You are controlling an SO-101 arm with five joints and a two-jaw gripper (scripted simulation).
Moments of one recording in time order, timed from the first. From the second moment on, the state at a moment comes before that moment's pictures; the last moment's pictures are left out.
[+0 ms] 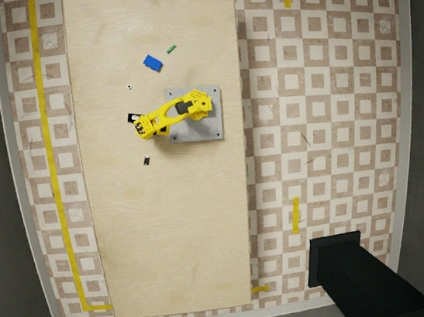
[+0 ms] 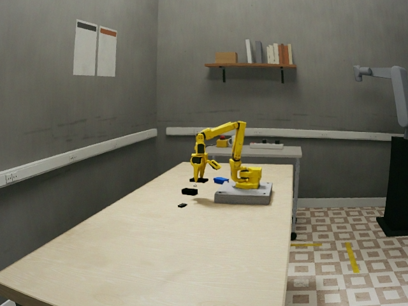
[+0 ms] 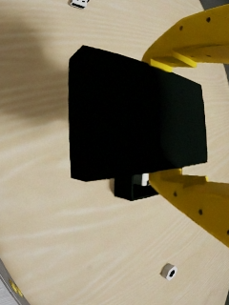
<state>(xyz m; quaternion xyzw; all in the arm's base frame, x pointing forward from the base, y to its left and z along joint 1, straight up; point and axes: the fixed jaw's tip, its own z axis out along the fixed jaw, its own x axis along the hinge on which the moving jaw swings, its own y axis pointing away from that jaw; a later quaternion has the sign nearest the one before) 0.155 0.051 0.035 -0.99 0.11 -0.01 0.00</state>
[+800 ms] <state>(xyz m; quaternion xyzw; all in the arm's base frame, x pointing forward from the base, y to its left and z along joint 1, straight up) 0.154 0.050 0.033 -0.99 0.11 0.00 0.00</state>
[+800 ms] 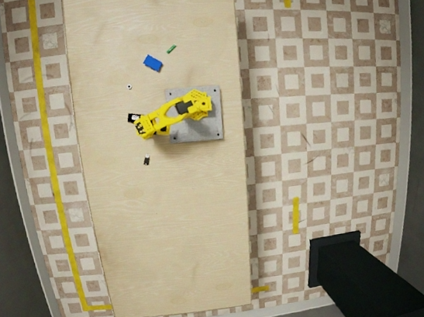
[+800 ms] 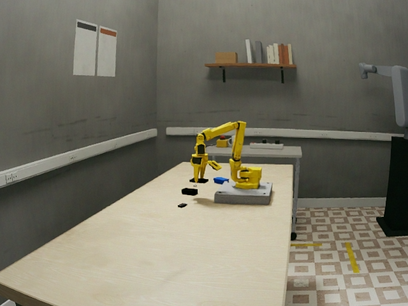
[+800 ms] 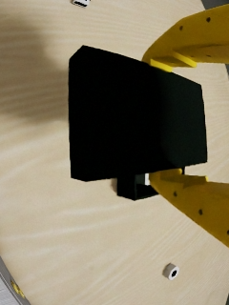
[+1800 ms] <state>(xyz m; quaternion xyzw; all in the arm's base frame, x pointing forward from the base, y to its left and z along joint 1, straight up) 0.151 0.049 0.029 -0.99 0.11 0.00 0.00</state>
